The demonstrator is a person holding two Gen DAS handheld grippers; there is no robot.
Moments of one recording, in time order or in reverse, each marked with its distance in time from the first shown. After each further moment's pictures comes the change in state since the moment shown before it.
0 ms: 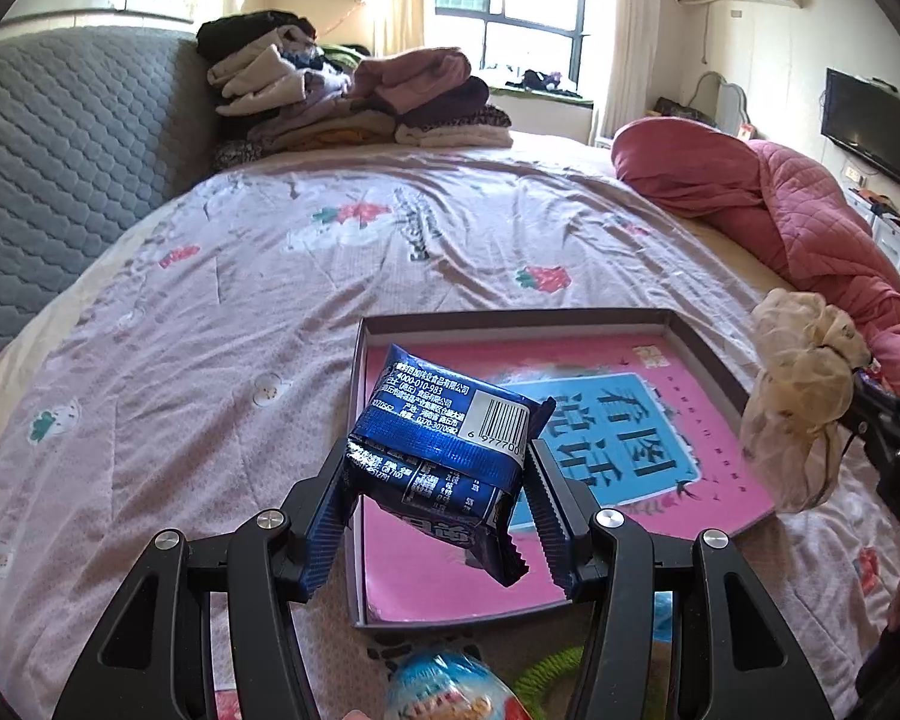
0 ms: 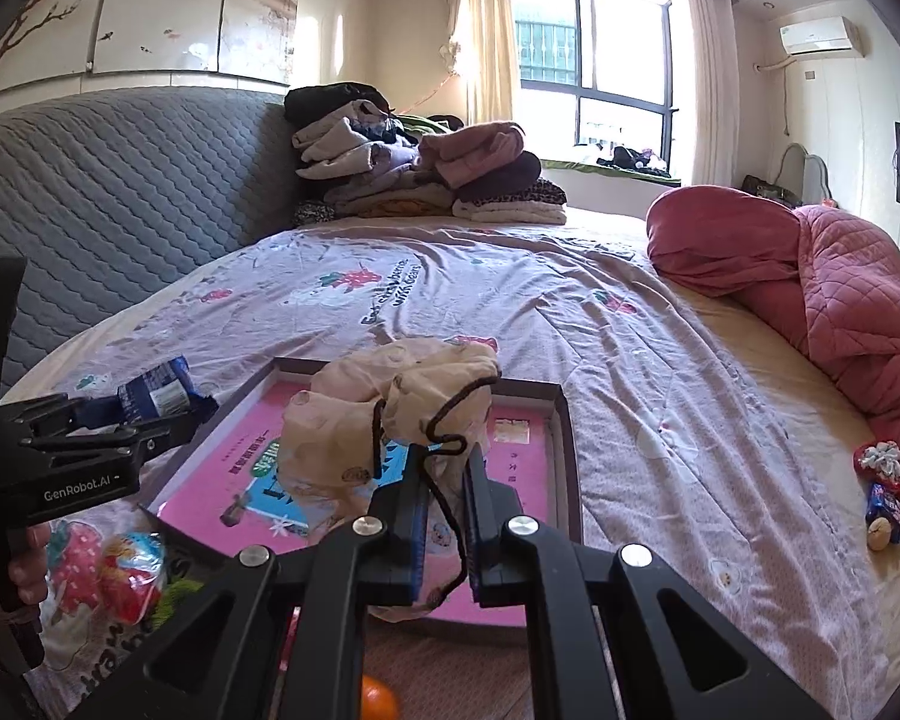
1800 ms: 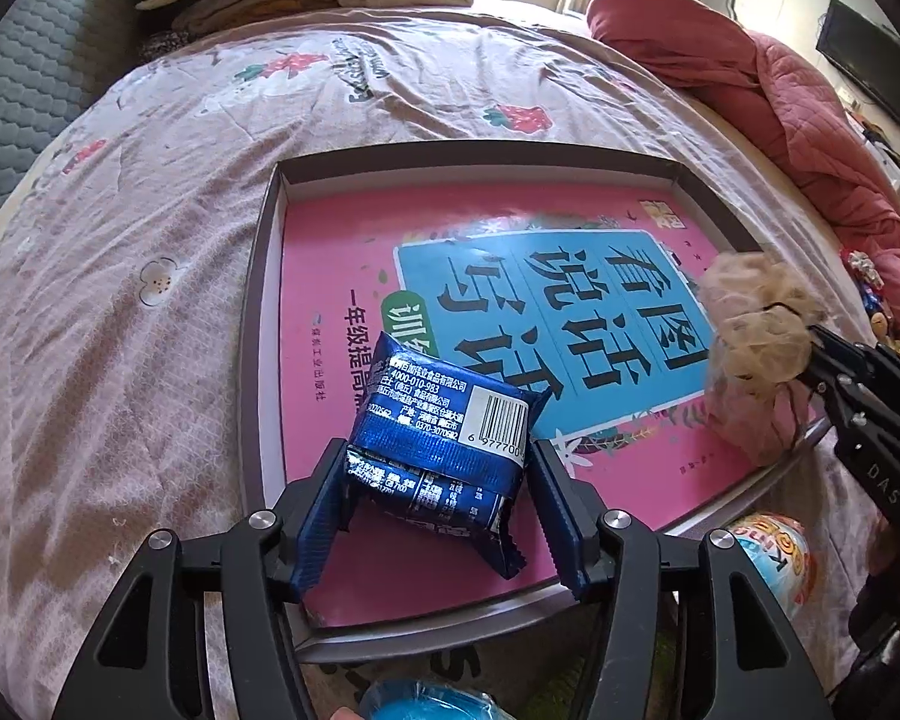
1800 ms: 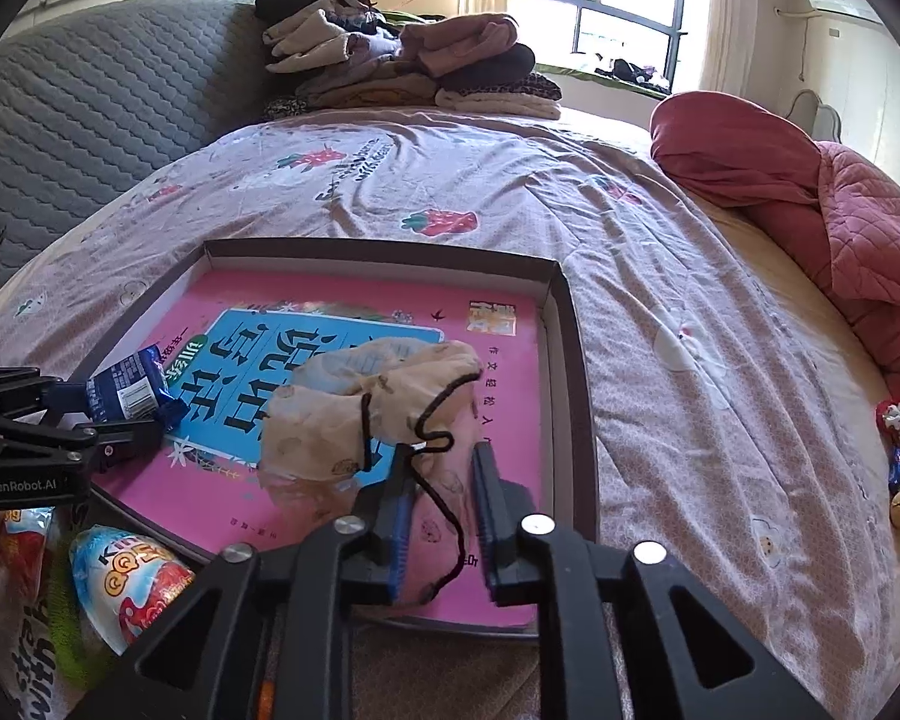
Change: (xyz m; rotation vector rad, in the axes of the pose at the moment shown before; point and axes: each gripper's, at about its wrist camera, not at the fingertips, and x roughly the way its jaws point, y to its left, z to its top) left arm 0.082 -0.007 -0.016 0.047 0.344 -0.111; right arm 0.073 -0.013 -0.032 -0.011 0.268 -0.046
